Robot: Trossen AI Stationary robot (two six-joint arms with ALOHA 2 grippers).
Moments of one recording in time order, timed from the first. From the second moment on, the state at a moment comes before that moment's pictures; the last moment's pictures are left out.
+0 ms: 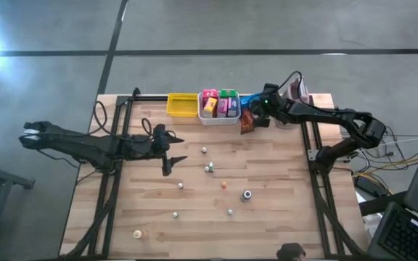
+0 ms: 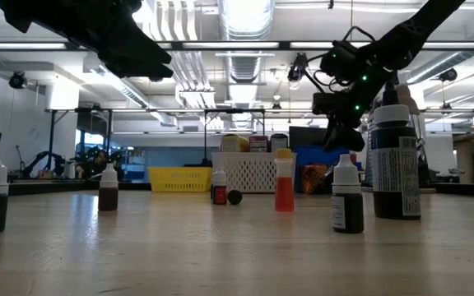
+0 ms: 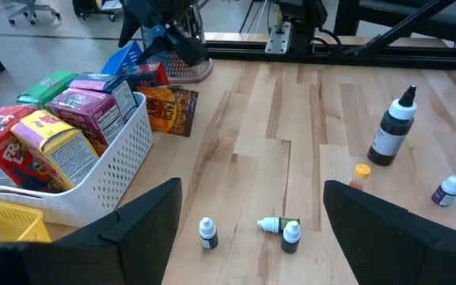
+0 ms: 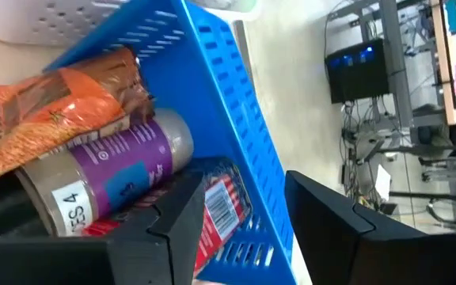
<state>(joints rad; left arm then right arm) -0.09 0.93 0.57 0.03 -0.31 -0.08 -0.64 1.44 0.76 -0.07 0.40 -0.73</state>
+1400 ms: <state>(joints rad) -0.08 0.93 0.57 0.03 -0.32 -0.02 -0.66 1.59 0.86 -0.09 0.39 -0.74</state>
